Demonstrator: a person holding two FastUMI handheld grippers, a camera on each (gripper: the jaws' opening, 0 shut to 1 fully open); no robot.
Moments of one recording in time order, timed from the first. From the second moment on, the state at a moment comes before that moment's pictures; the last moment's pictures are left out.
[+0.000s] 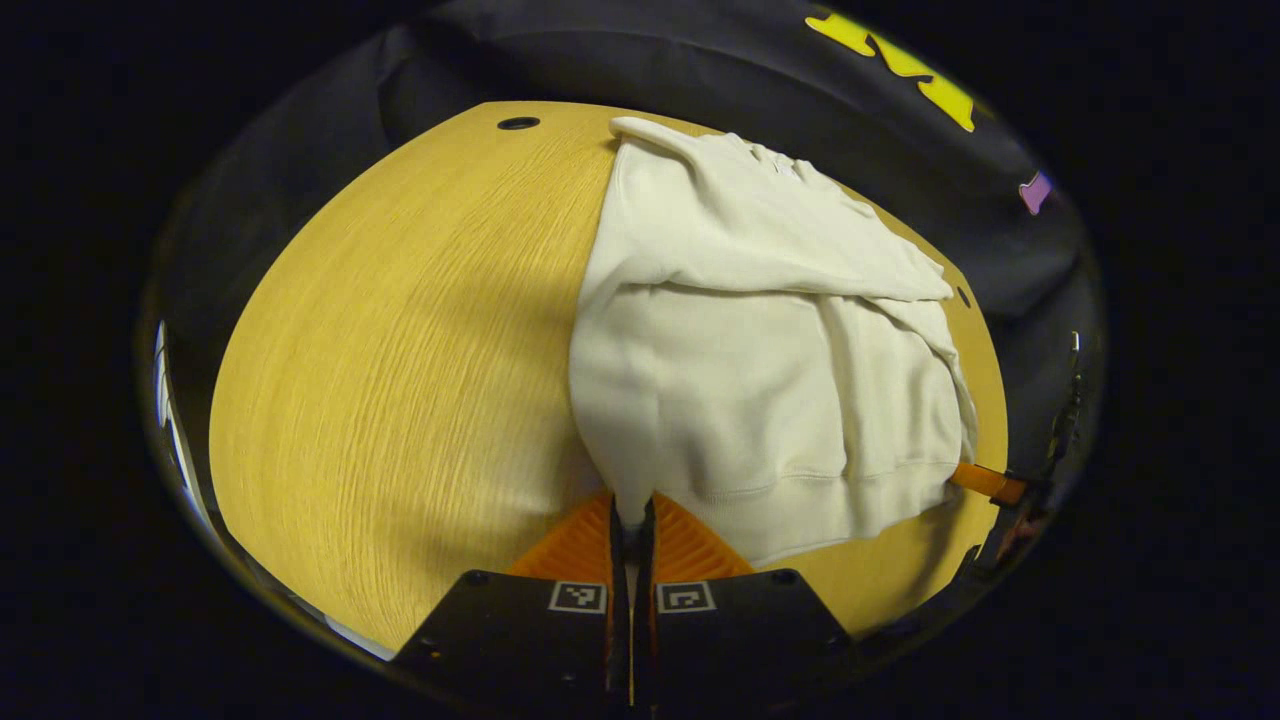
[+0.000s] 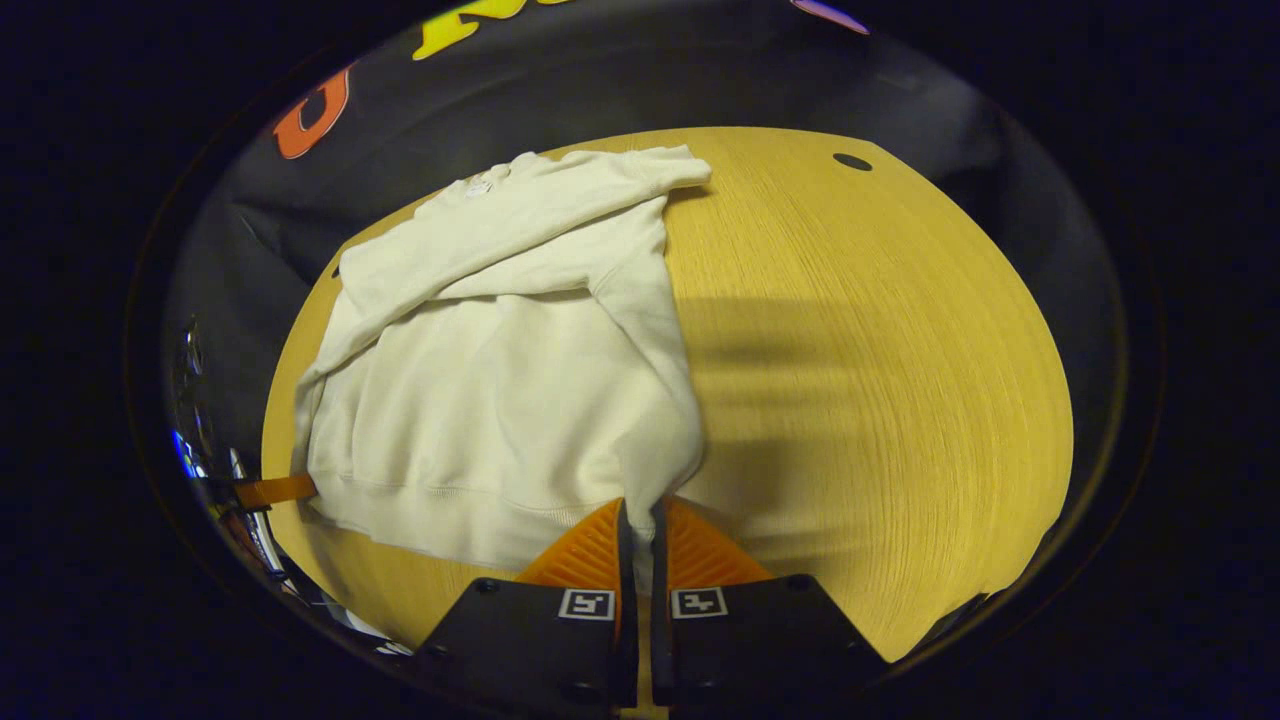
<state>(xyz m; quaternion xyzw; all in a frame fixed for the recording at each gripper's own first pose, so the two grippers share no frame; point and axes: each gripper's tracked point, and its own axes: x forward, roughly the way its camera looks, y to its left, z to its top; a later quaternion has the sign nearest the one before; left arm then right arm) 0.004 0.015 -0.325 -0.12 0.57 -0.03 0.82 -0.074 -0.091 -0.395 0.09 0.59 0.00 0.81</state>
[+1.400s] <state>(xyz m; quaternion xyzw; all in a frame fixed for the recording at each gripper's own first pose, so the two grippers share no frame) 0.238 0.010 -0.100 -0.17 0.34 -0.11 0.92 0.166 -0.040 -0.153 0.18 0.39 0.11 0.90</state>
